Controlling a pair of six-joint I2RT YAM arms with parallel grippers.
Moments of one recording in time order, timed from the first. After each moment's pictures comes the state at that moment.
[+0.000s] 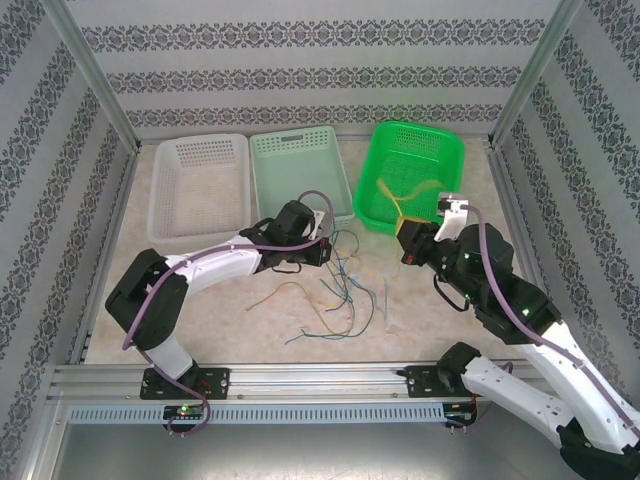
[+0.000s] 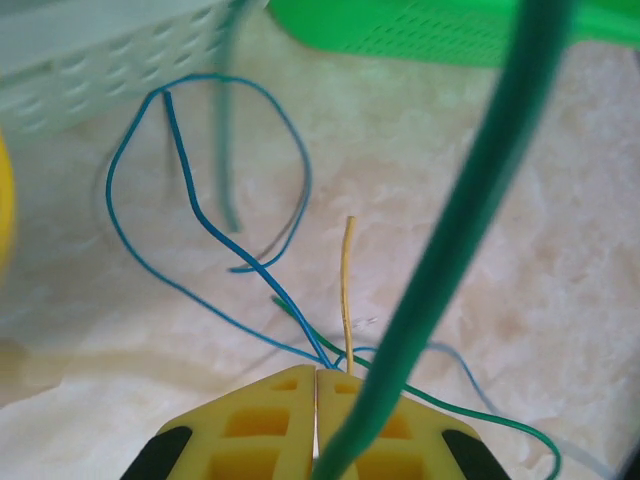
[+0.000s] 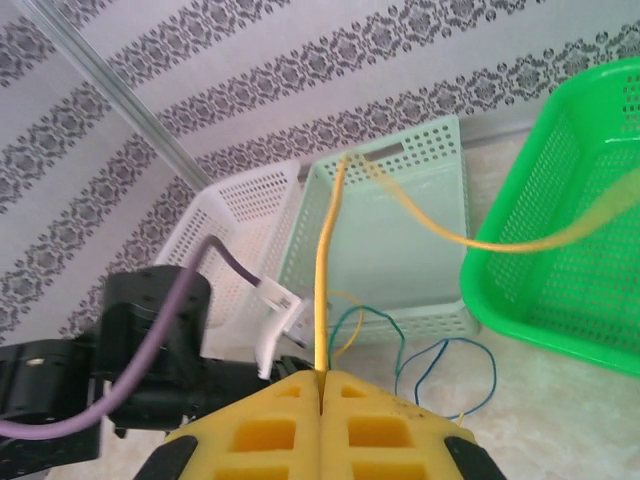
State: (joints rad) left arm -0.69 1.67 1.05 -0.21 0.24 -0.48; right arm 0.66 0.68 0.99 -0.58 0.12 0.58
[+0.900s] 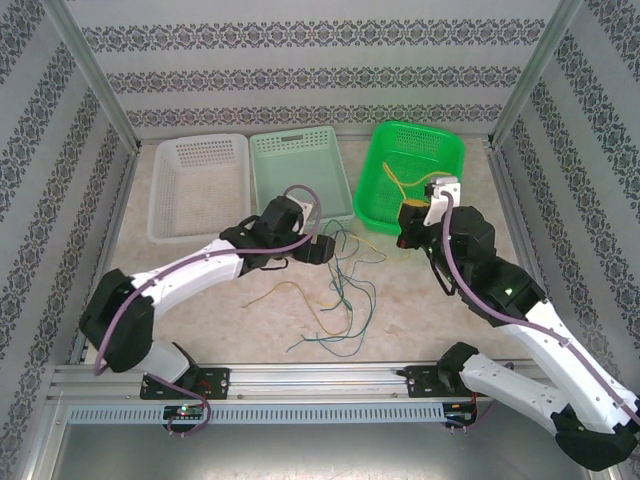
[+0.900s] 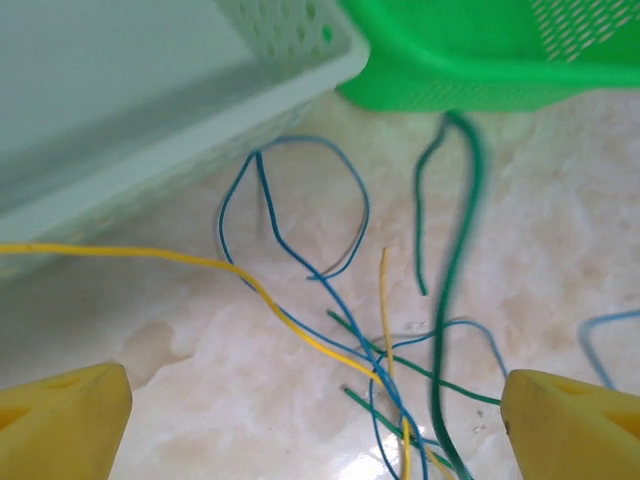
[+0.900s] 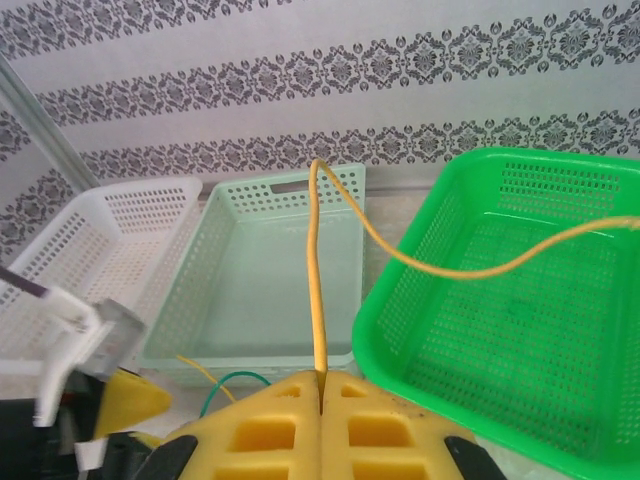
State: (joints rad) left arm -0.69 1.47 1.04 -0.33 0.08 -0.39; right arm 0.66 0.82 1.05 -0.55 0.31 0.35
